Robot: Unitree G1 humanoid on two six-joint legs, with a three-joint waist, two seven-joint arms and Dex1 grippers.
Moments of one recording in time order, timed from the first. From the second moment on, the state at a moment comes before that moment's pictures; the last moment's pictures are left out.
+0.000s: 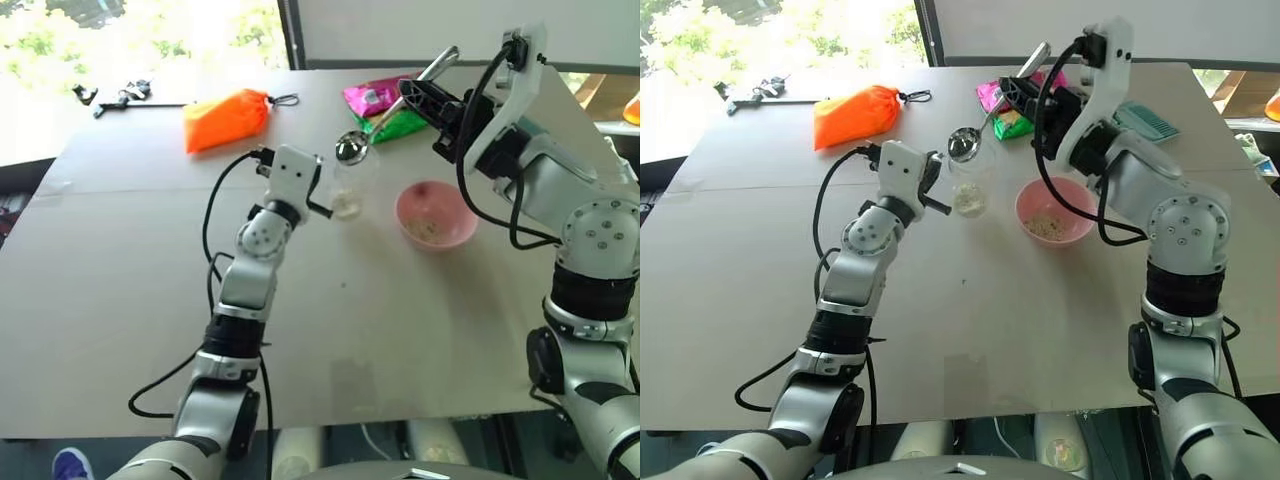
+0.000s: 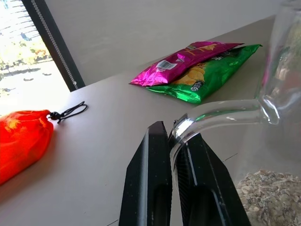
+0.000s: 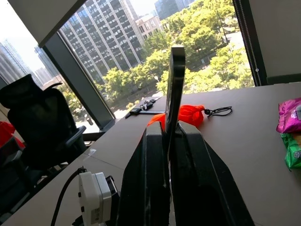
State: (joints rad) left arm -0.57 0.21 -0.03 0.06 0.06 0.21 -0.23; right arm -0.88 -0.35 -0.15 -0.23 1.14 0.91 0.00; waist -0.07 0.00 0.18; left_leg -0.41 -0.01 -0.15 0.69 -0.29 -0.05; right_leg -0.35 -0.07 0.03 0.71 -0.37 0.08
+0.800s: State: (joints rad) left arm -0.55 0.17 0.00 0.02 0.03 0.27 -0.18; right arm -0.90 -0.36 0.04 -0.14 0.74 0.85 0.33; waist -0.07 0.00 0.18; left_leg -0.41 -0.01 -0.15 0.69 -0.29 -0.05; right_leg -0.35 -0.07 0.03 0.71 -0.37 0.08
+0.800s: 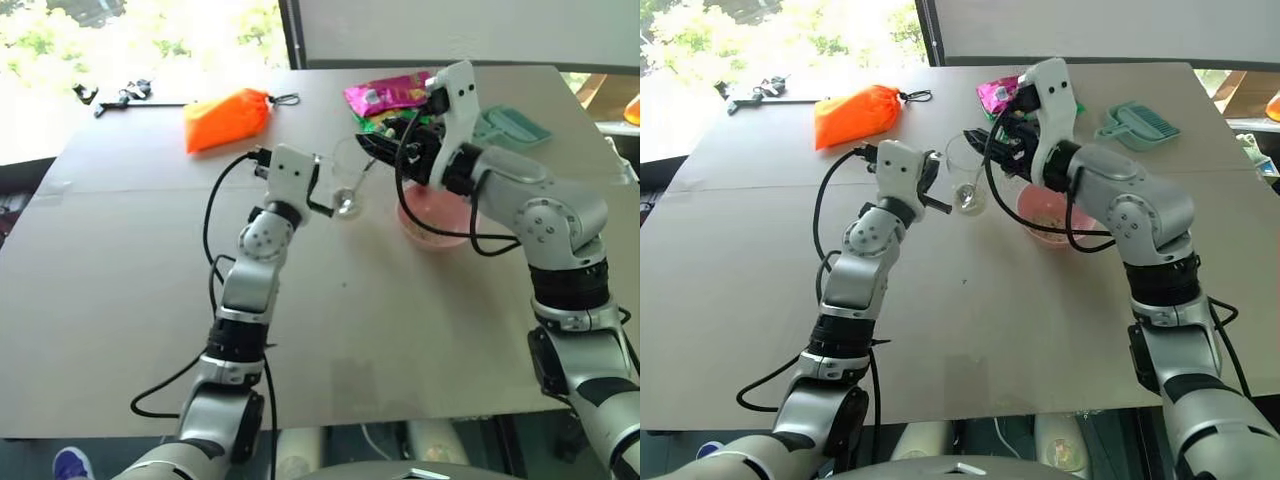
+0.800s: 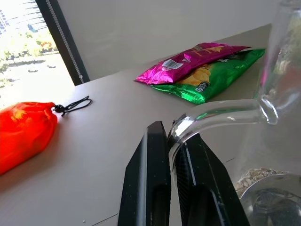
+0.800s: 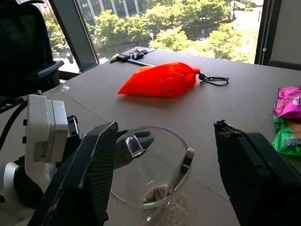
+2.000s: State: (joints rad) left arm -0.34 0.21 0.20 -0.06 -0.14 0.26 -0.15; right arm 0.01 -0.61 -0.29 -0.25 0.40 0.26 0.60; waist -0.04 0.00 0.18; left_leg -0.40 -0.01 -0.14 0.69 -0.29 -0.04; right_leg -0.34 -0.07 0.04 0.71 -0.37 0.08
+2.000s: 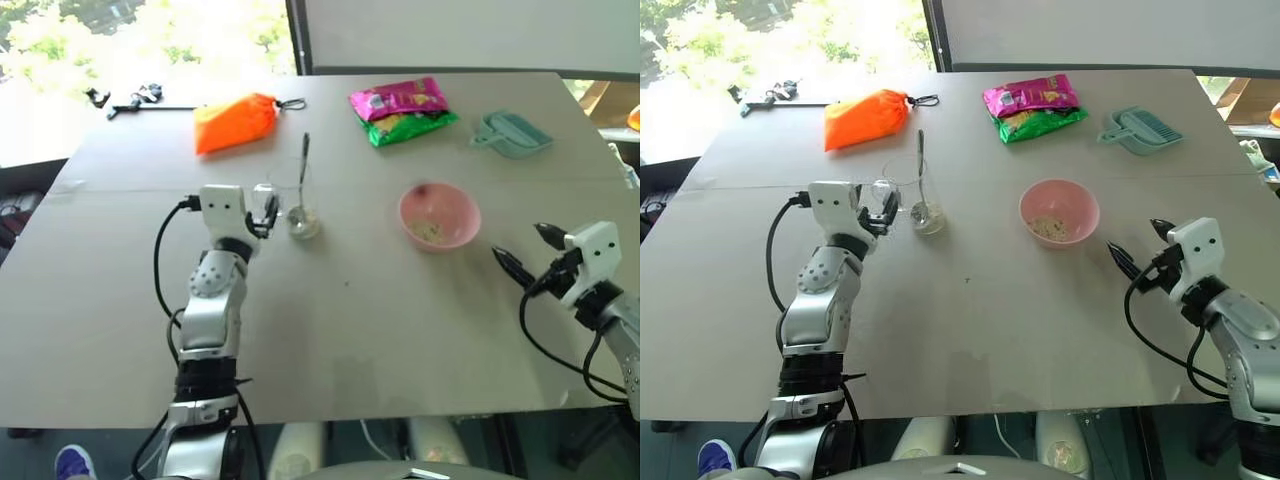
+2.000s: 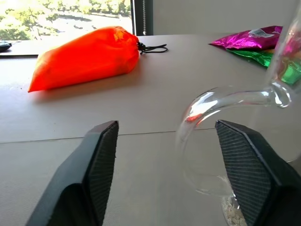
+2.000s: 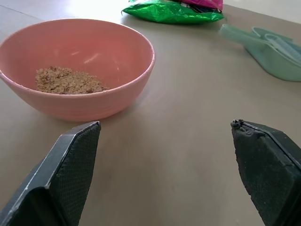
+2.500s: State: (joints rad) left arm 0.19 0.34 0.31 -0.56 -0.44 0.44 -0.38; right arm 0.05 -0.74 -0.29 -0.15 0.46 0.19 0.93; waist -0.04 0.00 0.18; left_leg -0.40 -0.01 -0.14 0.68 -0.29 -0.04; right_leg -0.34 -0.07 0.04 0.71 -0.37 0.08
